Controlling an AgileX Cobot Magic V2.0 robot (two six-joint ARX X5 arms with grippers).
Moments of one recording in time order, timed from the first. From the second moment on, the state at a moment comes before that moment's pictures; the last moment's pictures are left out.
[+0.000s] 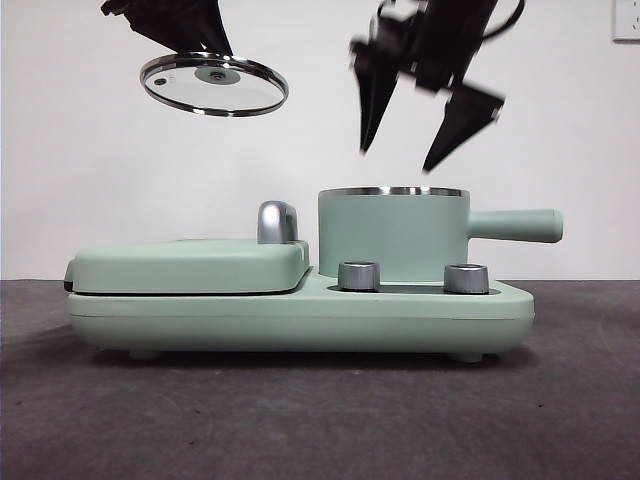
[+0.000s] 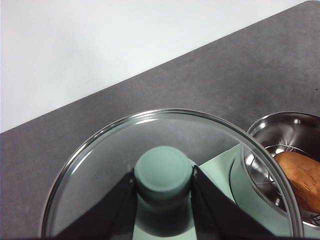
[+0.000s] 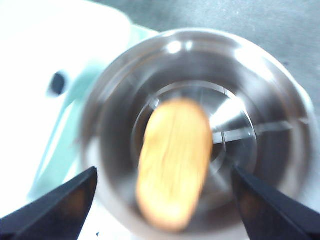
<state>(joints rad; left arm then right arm) -0.33 1.64 1.70 -0.53 0.14 0.16 0.40 1.91 1.96 -1.09 -0.21 0.13</state>
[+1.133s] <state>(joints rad) -0.60 1.74 1.70 -0.48 0.14 0.14 0.64 0.77 0.86 -0.76 -0.10 0.27</state>
